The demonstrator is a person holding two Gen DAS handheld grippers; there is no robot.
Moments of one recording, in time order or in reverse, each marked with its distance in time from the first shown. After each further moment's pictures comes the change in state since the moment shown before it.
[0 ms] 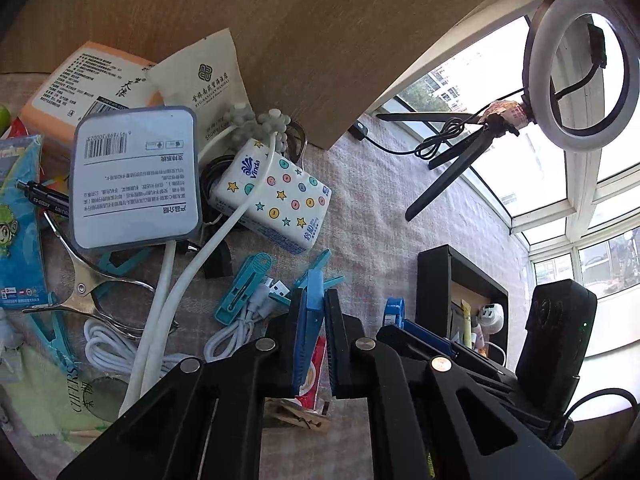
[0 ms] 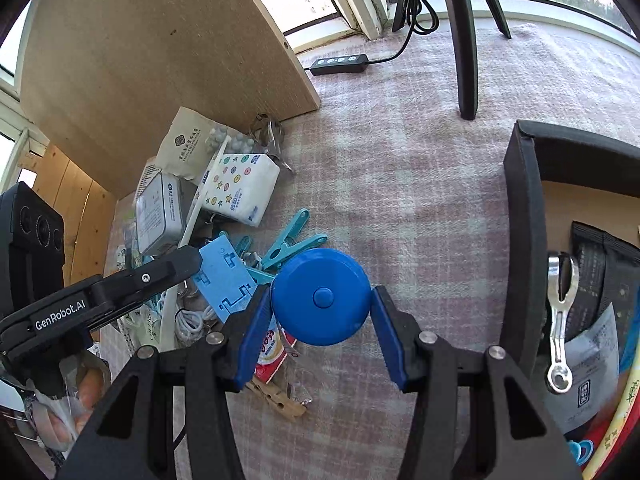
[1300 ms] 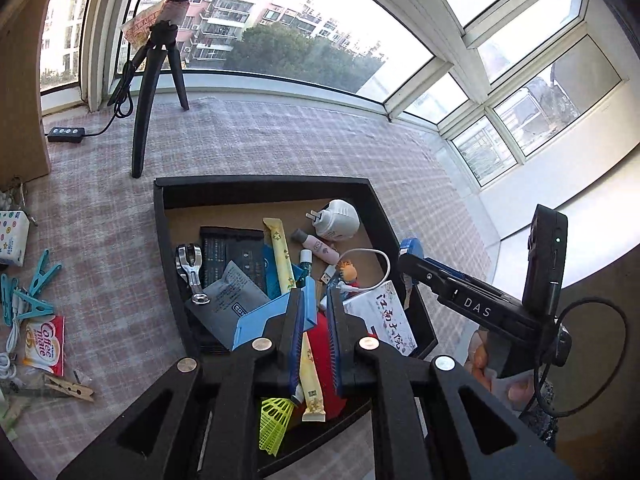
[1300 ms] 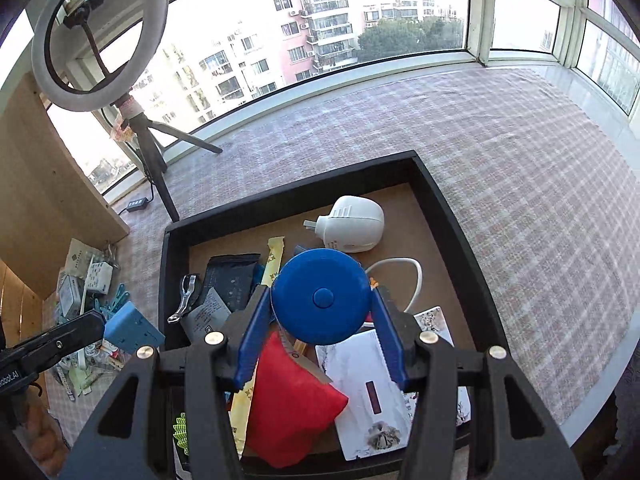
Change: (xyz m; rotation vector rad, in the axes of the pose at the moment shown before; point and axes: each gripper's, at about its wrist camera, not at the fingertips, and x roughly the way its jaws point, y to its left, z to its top) left arm 0.019 -0.251 -0.100 0.476 0.135 -0.179; right arm -0.232 -0.185 -0.088 0.289 -0.302 -0.409
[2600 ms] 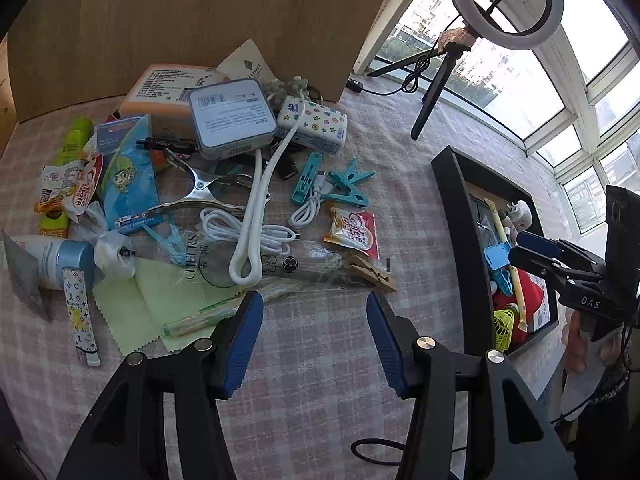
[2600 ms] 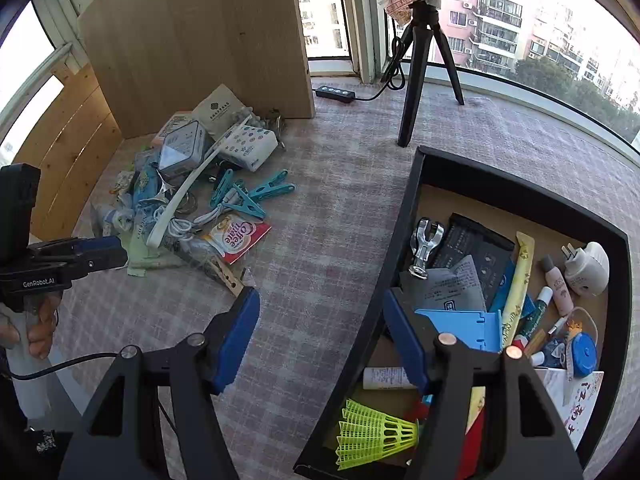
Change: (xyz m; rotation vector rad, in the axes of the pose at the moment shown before) left arm -0.139 0.222 -0.127 -0.251 -0.050 0.363; right arm 0.041 0.225 -0.071 -0.568 0.155 0.293
